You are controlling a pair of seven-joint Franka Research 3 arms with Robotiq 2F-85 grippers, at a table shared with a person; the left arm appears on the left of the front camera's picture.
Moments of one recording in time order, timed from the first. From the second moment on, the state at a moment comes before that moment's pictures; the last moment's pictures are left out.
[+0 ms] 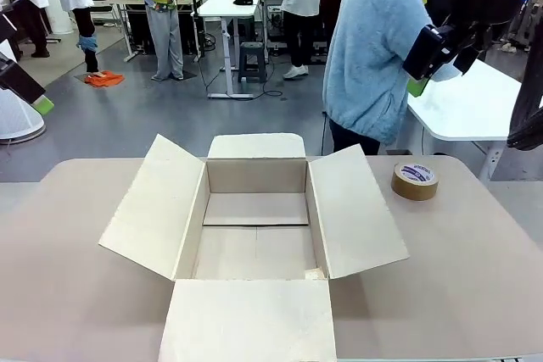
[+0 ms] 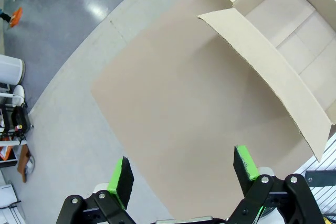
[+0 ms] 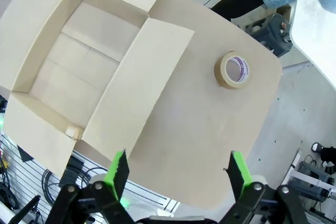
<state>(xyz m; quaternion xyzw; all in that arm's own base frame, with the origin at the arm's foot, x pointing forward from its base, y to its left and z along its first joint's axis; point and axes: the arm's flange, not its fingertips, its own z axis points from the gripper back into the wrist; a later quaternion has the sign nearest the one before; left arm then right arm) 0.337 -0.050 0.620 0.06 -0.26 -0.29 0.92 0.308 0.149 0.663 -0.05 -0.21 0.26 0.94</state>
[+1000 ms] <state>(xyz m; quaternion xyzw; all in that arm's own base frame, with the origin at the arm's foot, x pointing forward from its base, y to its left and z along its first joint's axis) 0.356 0.010 0.591 -0.25 -0.38 -0.41 0.79 0.342 0.024 0.604 0.28 -0.27 0.32 0.86</state>
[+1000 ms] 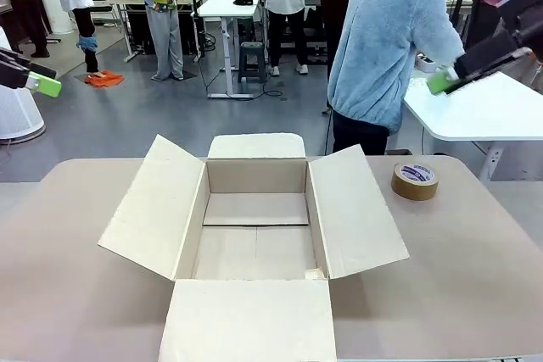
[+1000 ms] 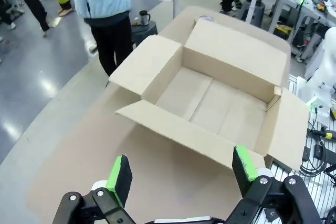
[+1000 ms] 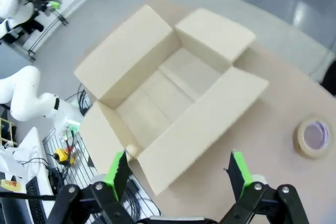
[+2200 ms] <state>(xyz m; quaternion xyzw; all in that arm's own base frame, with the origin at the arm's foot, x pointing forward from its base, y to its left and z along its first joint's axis) 0.337 0.034 0.607 -0.26 -0.32 -0.53 0.74 0.372 -0.038 0.568 0.49 -0.28 0.41 0.72</state>
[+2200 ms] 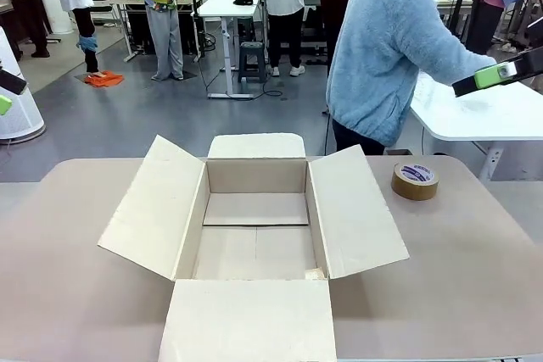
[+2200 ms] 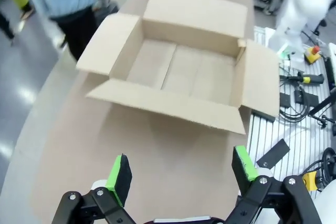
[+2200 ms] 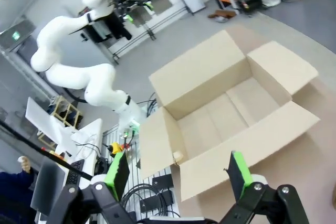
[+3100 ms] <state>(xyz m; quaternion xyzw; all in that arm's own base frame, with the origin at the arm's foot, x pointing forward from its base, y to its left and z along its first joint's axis) 0.365 0.064 0.574 -0.40 -0.44 -0.45 0.67 0.379 -0.048 0.575 0.46 -0.34 0.38 0.72</state>
